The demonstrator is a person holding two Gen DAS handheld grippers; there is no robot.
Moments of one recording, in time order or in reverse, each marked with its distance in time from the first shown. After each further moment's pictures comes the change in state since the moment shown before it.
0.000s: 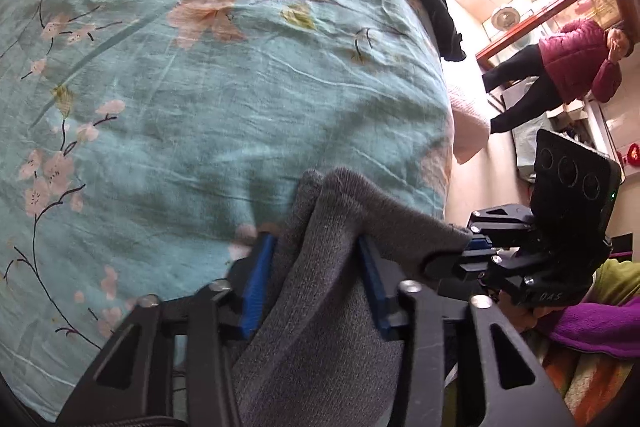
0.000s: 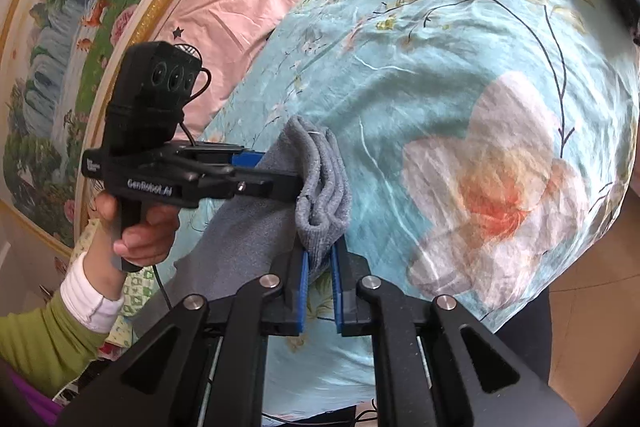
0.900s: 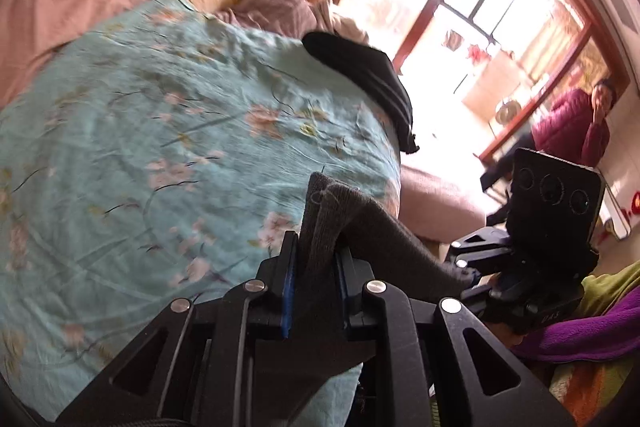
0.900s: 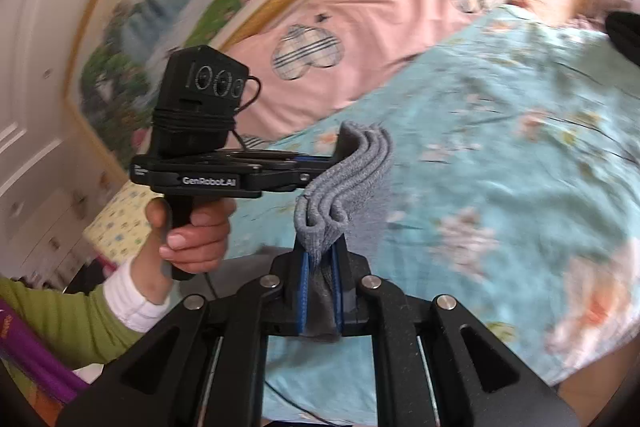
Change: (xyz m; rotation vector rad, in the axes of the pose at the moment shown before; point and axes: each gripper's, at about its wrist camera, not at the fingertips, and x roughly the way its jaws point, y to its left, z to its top) left arm -0.154 -0.032 -0.103 -0.083 -0.450 0.070; right arm -0.012 0.130 0.009 -0.387 -0.001 0.282
